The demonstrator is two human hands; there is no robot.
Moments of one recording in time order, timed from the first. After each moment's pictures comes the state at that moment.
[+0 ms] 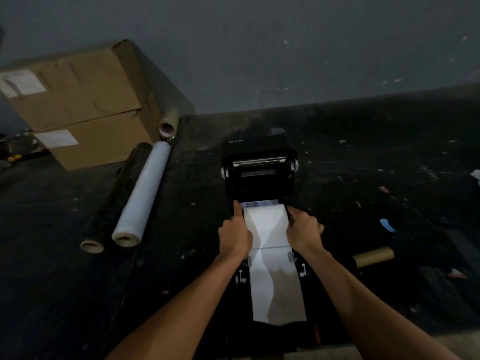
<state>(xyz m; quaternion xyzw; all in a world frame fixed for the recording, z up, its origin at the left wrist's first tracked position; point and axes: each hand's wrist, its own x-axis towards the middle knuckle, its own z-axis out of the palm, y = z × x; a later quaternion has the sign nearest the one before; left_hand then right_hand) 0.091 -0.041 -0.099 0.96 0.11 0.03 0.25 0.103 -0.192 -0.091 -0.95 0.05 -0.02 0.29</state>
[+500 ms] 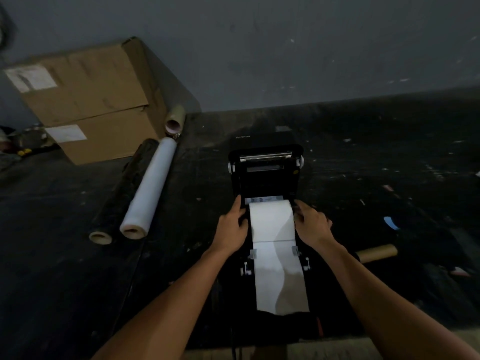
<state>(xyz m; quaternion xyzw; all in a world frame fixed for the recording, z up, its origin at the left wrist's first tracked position) 0.084 -0.010 -0.100 0.91 0.01 0.03 0.41 0.100 -0.205 -0.085 -0.95 0.05 0.04 0.32</state>
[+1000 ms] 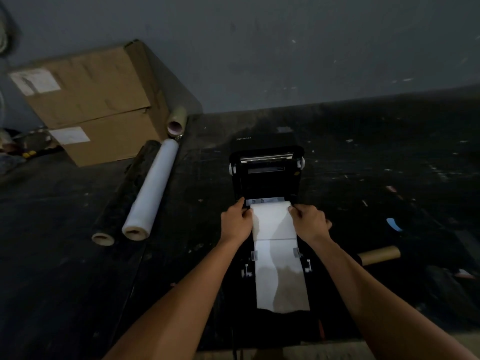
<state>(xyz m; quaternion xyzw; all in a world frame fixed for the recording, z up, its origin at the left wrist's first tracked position) 0.098 -0.025 -0.085 0.90 0.09 0.03 0.43 0.106 -0.196 -0.083 -0.93 0.09 0.03 0.36</state>
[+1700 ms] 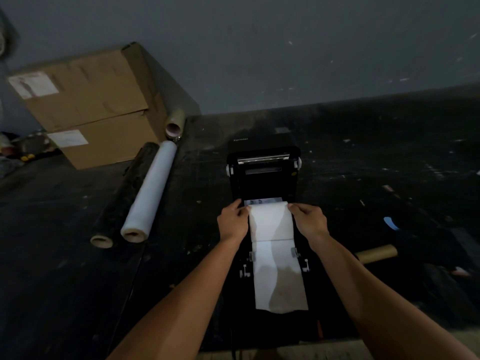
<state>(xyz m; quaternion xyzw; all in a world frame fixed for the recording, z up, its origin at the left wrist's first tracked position) 0.100 -0.030 -0.086 0.82 0.18 0.04 0.55 0.116 -0.201 -0.099 -0.81 0.18 0.03 0.56</state>
